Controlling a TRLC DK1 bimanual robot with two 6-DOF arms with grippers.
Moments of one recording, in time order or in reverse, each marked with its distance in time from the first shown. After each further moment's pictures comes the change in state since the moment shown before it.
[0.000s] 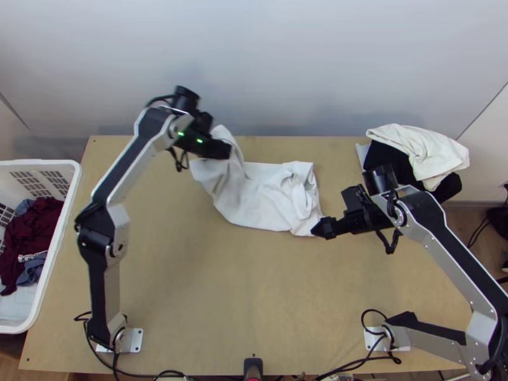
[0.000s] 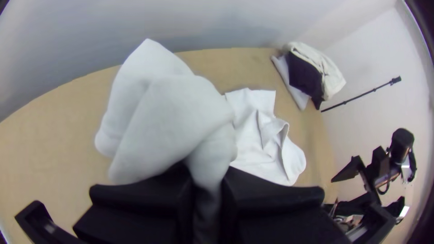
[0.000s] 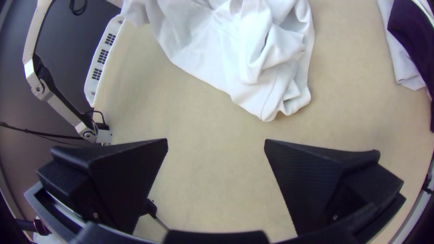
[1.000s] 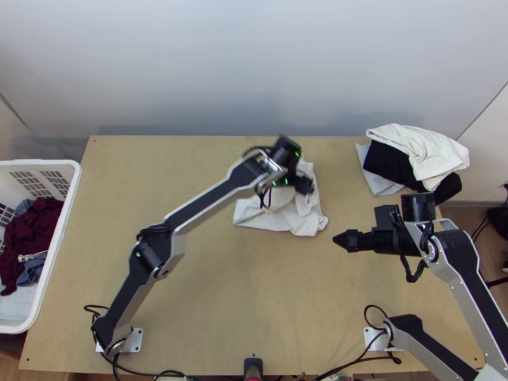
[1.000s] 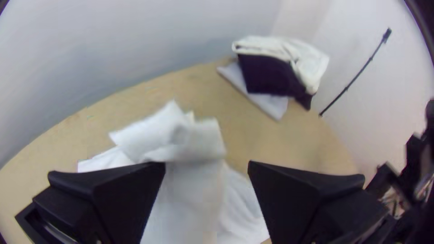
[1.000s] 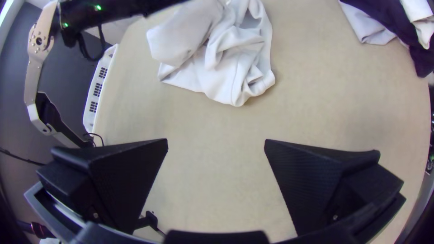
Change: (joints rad) left arm -0.428 0.154 0.077 0.392 -0.386 -0.123; right arm -0.175 -0.294 -0.230 0.040 -0.017 0.060
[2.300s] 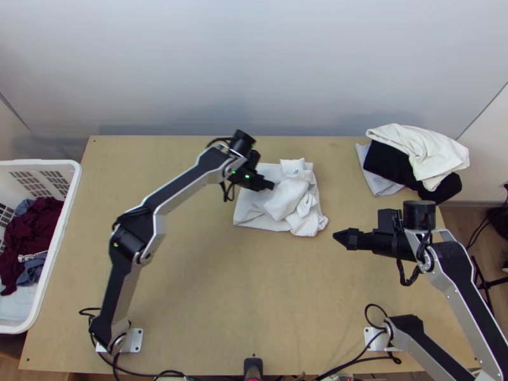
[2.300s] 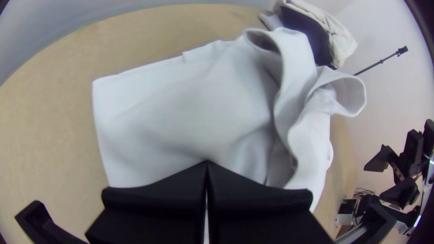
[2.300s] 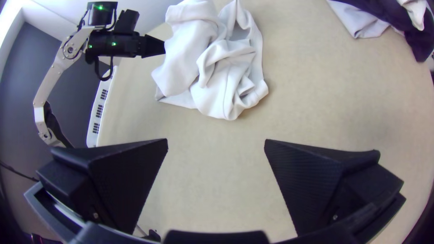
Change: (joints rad) left arm 0.192 -0.043 -0.267 -0.066 0.288 0.030; right arm -0.040 -0.058 -0.130 0.179 -0.016 0.098
